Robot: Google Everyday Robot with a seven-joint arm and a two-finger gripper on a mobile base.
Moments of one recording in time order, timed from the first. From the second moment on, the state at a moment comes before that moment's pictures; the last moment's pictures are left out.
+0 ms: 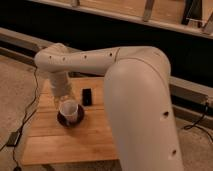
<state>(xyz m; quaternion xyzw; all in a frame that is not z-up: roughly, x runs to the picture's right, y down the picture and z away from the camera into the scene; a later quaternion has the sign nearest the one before) -0.180 0.086 0.701 -0.34 0.23 0.53 0.75</state>
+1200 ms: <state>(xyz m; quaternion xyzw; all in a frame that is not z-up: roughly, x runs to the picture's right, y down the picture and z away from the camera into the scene) 0.042 0.030 0.678 -0.24 0.26 0.64 0.68</state>
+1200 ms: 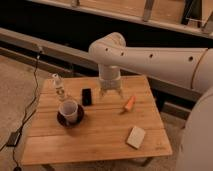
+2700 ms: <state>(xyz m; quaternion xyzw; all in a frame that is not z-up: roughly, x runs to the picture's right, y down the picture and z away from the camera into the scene) -0.197 -0.040 0.805 -0.32 0.19 0.53 0.76</state>
